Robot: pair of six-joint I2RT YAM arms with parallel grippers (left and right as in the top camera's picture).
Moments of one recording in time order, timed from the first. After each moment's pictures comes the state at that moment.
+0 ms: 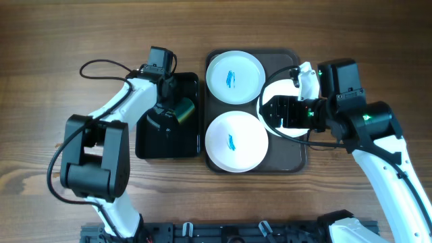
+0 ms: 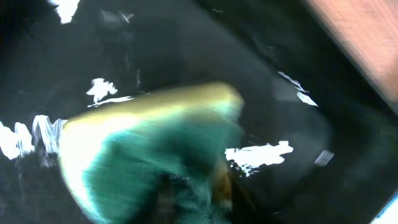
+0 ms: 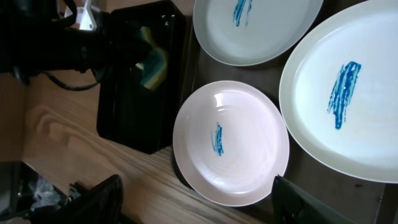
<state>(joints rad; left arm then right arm) -0.21 1.92 1.20 -0.55 0.05 -0.88 0.25 1.24 1.17 -0.95 -0.45 0.31</state>
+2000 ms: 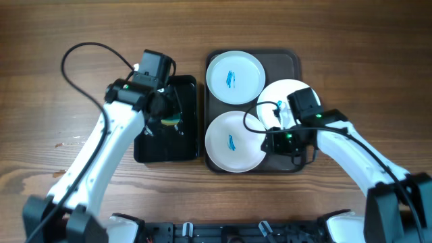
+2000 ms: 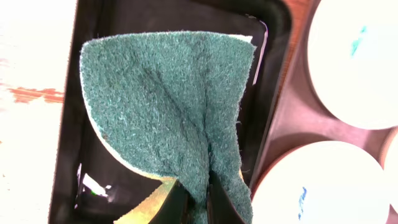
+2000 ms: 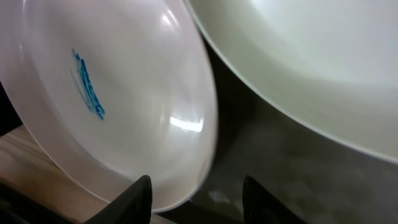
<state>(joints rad) -0.30 1.50 1.21 -0.94 -0.05 -0.57 0.28 1.52 0.79 -0.71 -0.40 0.29</state>
